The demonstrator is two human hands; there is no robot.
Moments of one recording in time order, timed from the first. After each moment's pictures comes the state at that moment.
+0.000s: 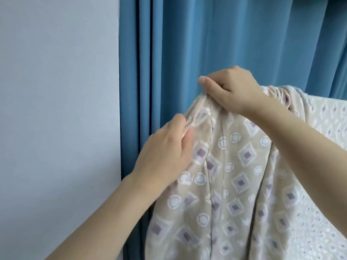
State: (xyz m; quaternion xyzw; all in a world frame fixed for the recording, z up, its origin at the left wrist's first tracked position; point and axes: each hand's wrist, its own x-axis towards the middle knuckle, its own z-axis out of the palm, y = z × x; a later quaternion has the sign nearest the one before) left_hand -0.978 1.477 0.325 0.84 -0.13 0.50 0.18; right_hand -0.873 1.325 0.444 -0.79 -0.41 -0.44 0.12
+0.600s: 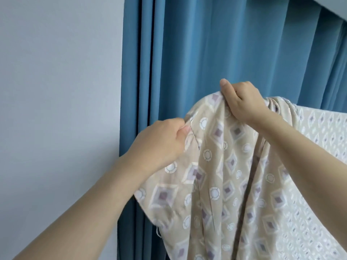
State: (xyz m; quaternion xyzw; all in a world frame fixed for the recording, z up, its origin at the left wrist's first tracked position) left_hand -0.981 1.485 0.362 0.91 -0.05 0.37 0.18; right_hand -0.854 1.300 0.441 -0.80 -0.34 -0.45 0.21
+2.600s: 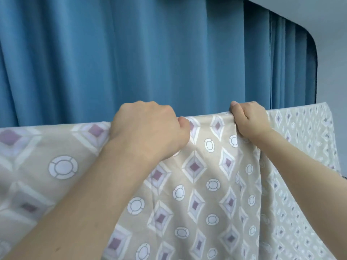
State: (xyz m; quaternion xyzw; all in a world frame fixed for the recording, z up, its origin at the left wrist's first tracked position) left_hand -0.794 1.202 0.443 0.92 0.05 0.36 -0.16; right_hand -0.600 0.997 0.415 -0.80 -0.20 -0.51 0.25
